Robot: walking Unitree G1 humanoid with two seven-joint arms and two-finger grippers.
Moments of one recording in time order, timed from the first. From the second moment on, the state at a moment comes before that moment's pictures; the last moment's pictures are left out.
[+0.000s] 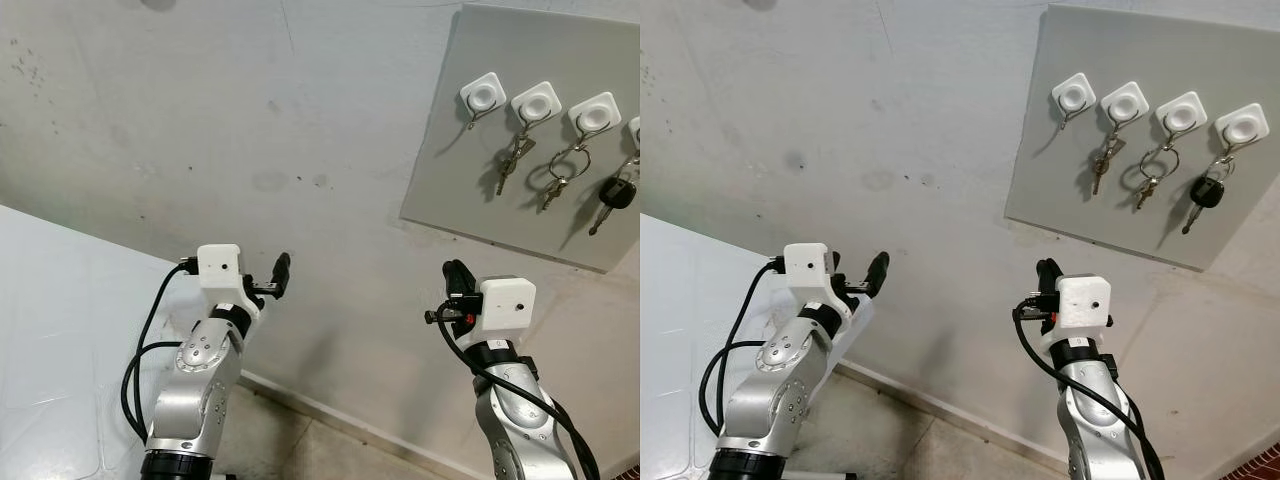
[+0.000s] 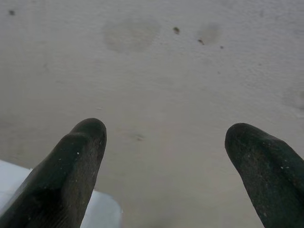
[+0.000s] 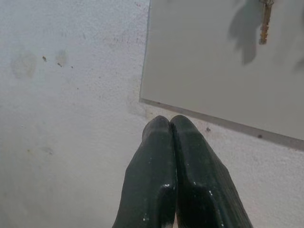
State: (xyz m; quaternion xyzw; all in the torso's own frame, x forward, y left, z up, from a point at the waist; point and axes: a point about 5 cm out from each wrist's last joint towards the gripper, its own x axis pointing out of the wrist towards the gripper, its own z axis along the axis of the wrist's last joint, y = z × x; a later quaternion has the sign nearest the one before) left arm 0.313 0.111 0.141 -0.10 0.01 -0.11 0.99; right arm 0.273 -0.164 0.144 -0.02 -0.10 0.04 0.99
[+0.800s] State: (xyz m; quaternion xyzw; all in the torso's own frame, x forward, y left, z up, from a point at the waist) left arm 0.311 0.062 0.189 -0.04 -0.07 -0.28 0.96; right arm 0.346 -0.153 0.214 -0.04 -0.19 0.12 0.97
